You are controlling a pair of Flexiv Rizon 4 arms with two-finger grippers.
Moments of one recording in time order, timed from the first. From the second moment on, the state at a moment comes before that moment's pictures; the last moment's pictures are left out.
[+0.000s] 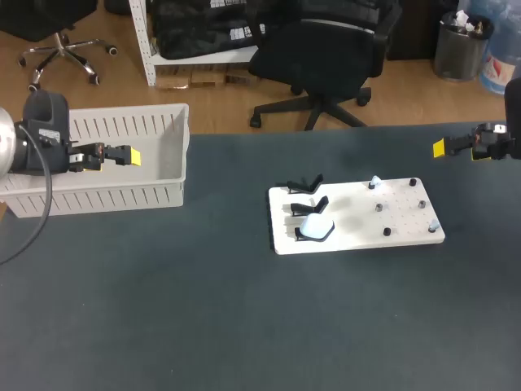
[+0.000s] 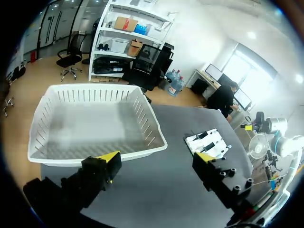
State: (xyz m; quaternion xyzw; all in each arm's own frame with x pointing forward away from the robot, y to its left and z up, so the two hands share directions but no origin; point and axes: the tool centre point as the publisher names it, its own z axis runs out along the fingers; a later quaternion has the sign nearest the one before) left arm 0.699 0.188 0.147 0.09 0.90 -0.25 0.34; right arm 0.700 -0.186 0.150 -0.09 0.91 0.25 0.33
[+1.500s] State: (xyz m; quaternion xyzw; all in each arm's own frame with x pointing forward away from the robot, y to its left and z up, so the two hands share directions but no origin) left arm 0.649 0.005 0.135 0.64 0.59 -0.31 0.38; right arm 0.701 -0.186 0.150 -0.09 0.91 0.25 0.33
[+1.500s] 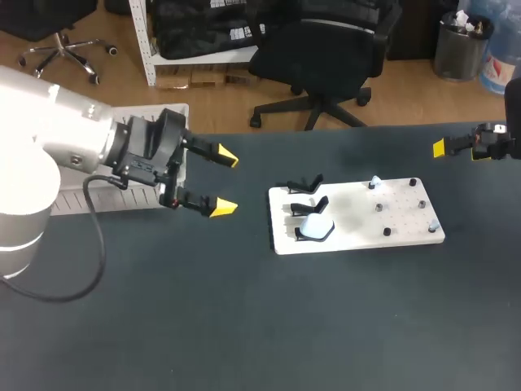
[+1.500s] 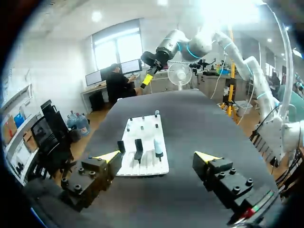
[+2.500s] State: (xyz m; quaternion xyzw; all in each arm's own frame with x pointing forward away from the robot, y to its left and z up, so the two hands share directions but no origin) left arm 0.646 -0.052 0.064 0.64 0.60 -0.35 0.33; right arm 0.701 -0.186 0.150 -0.09 0.91 0.25 0.33
